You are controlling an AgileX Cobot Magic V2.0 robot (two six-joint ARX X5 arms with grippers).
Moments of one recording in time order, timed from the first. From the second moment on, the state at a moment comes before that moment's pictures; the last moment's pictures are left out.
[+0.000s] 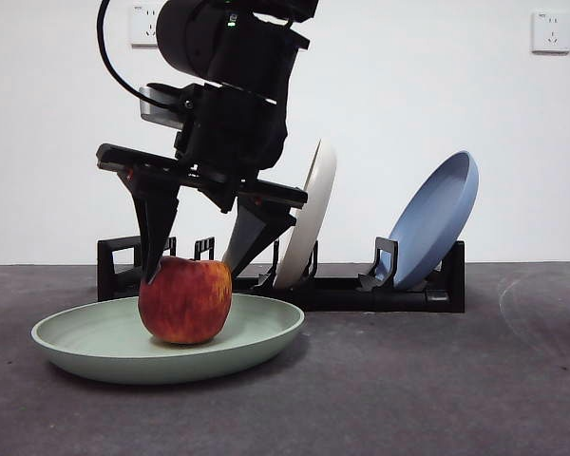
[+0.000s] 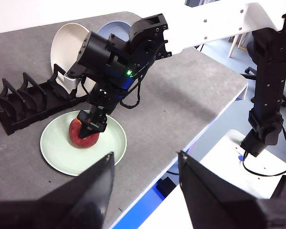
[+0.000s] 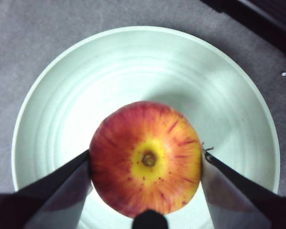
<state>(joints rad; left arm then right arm) -0.96 0.41 1.36 -1.33 -0.08 -0.27 0.86 2.06 1.65 -0.71 -0.03 0.19</state>
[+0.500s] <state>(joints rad) -0.96 0.41 1.36 -1.33 -0.08 -0.27 0.86 2.08 1.65 -0.73 -0.03 0.20</state>
